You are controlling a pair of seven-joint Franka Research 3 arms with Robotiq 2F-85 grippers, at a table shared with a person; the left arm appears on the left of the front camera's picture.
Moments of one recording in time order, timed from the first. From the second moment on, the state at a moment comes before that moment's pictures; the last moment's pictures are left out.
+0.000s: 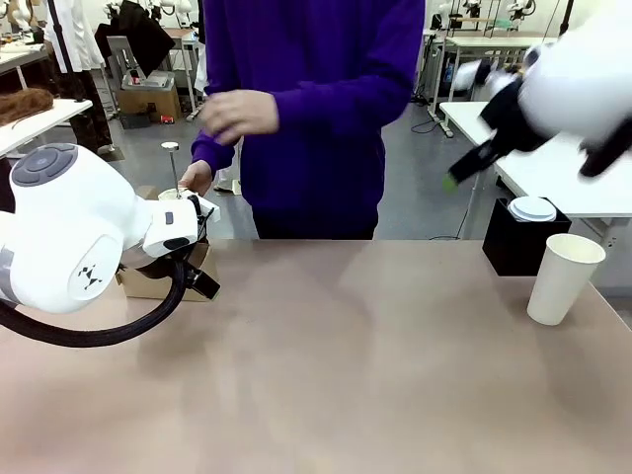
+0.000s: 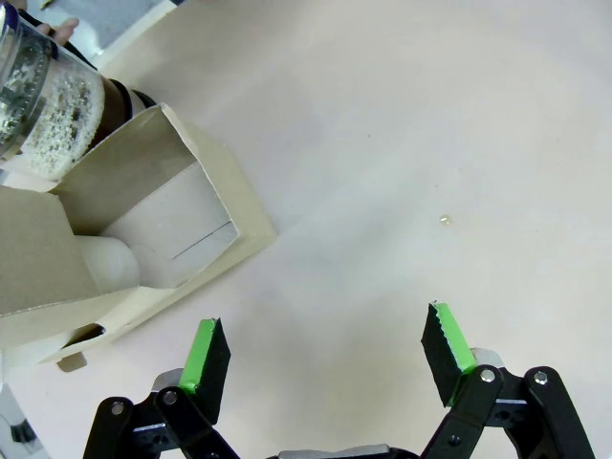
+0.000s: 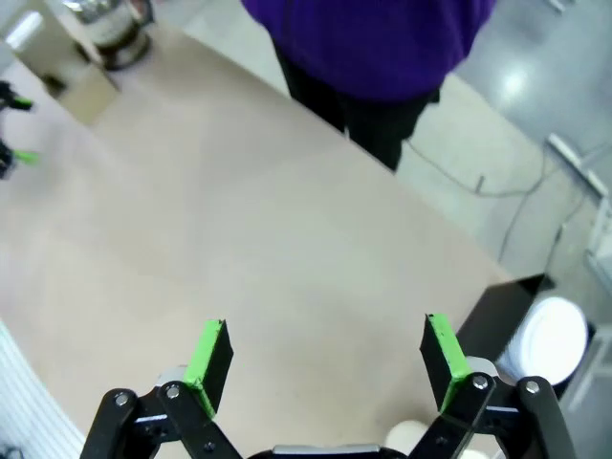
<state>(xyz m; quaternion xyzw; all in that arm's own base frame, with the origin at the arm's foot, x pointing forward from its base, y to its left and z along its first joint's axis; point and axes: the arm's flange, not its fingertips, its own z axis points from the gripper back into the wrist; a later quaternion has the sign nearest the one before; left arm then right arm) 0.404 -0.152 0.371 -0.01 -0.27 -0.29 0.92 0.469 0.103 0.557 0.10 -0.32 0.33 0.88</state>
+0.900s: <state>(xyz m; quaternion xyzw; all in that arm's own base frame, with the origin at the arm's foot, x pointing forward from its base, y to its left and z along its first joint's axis) 0.404 -0.152 0.371 -0.01 -0.27 -0.29 0.92 0.416 -0.203 0.459 0.36 -0.46 0.41 0.70</state>
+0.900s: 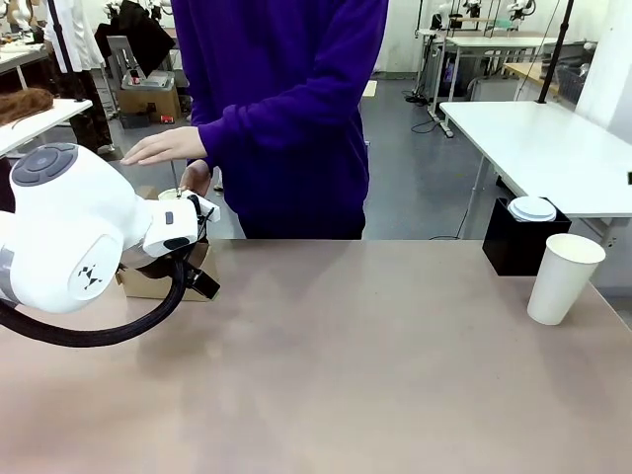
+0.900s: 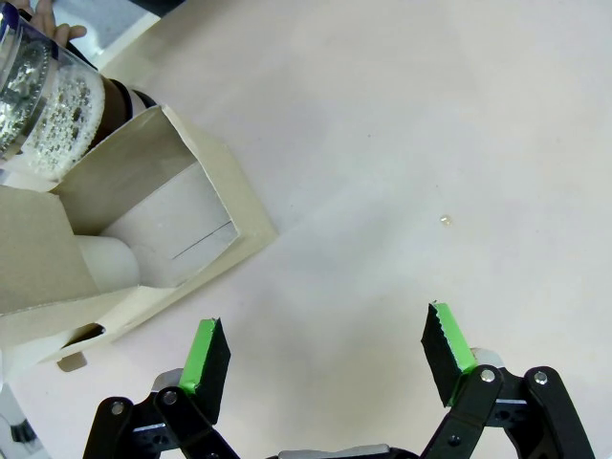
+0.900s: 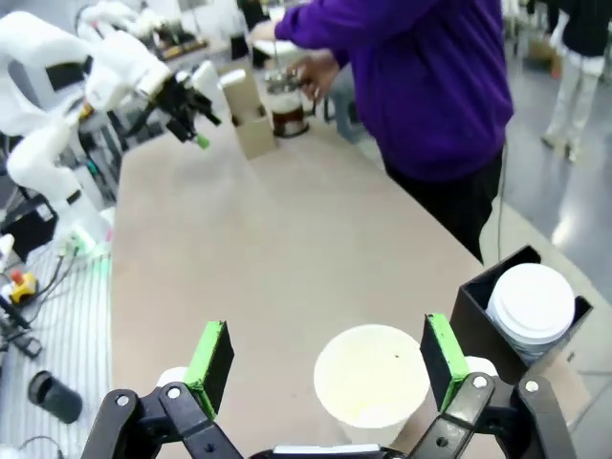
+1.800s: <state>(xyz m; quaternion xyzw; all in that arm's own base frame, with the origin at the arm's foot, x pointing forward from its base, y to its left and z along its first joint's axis) 0.404 -0.152 0.371 -0.01 -0.27 -0.29 0.92 0.428 -0.224 0.392 0.40 -0.52 0.38 0.65</state>
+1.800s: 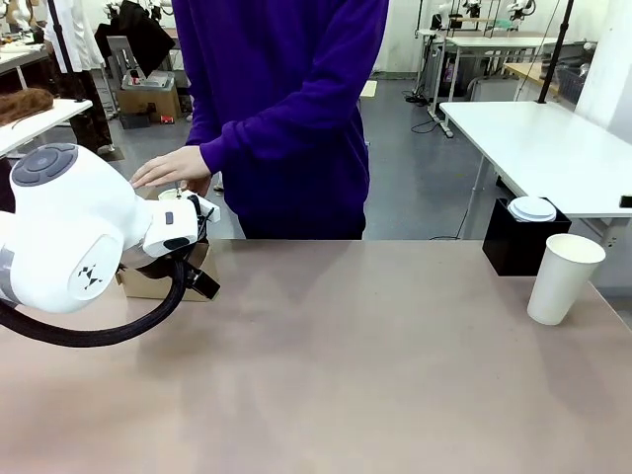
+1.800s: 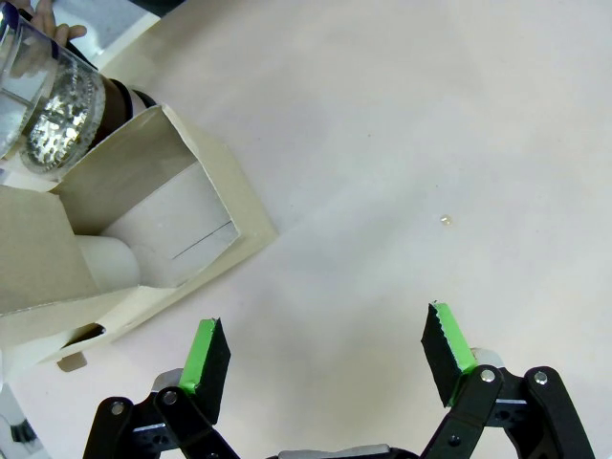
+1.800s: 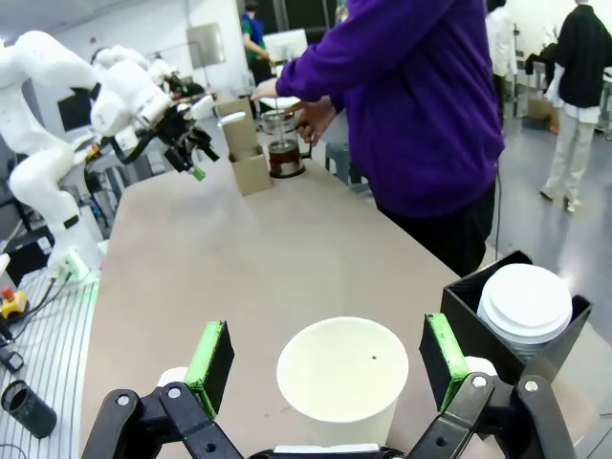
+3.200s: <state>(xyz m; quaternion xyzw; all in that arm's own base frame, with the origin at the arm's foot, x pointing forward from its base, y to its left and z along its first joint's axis) 0.404 -0.152 0.371 -0.01 -0.27 -0.29 0.92 0.444 -0.232 0.245 0.41 -0.57 0.34 0.62</state>
